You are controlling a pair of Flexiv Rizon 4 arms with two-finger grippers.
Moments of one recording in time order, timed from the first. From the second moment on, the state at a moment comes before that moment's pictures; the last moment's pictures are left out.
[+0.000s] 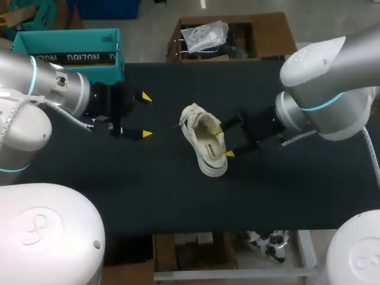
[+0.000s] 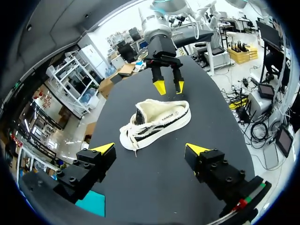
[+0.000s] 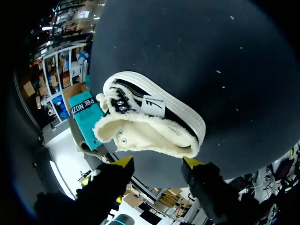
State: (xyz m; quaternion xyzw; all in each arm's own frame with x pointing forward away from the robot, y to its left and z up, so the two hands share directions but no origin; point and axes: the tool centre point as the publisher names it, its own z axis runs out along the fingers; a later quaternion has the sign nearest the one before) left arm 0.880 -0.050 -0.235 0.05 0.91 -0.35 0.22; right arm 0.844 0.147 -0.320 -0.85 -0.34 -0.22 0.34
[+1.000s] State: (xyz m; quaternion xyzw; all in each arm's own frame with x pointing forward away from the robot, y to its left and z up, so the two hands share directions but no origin) left arm 0.898 -0.125 -0.278 -0.28 0.93 -0.23 0.05; right arm 0.825 0.063 -0.296 -0.64 -0.69 -0.20 0.28
